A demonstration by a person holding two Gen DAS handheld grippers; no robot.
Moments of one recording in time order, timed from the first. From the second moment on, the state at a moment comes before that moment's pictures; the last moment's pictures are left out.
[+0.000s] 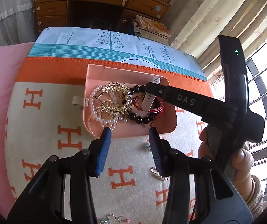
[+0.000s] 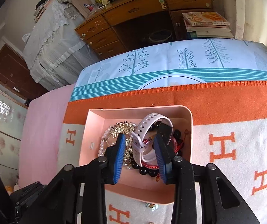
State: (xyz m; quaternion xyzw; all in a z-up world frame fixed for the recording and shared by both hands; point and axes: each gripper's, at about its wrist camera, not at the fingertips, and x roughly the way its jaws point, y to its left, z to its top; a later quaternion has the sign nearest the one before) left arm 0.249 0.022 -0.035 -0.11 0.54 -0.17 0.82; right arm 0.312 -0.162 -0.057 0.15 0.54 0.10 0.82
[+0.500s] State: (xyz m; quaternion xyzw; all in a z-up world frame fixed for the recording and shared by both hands) left arm 0.239 0.057 -0.028 -0.15 0.52 -0.16 0.82; right arm 0.309 -0.086 -0.090 -0.07 0.61 0.10 0.79
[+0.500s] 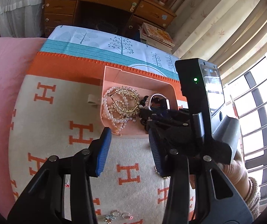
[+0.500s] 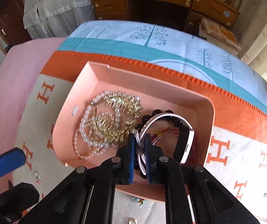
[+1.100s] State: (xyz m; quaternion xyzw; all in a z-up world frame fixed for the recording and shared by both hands) left arm 0.204 0.058 -0.002 -0.13 0.51 -0.17 0.84; right arm 0.233 -0.153 -0.029 0.05 0.55 0.13 0.82
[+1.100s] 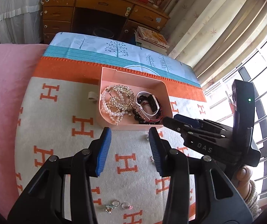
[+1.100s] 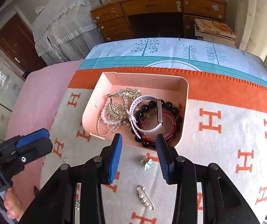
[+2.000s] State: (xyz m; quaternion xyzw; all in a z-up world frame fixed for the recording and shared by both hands) left arm 0.063 0.075 -0.051 -0.07 0.49 -0.17 0.85; right arm 0.047 -0.166 -0.039 0.00 0.50 0.15 0.85
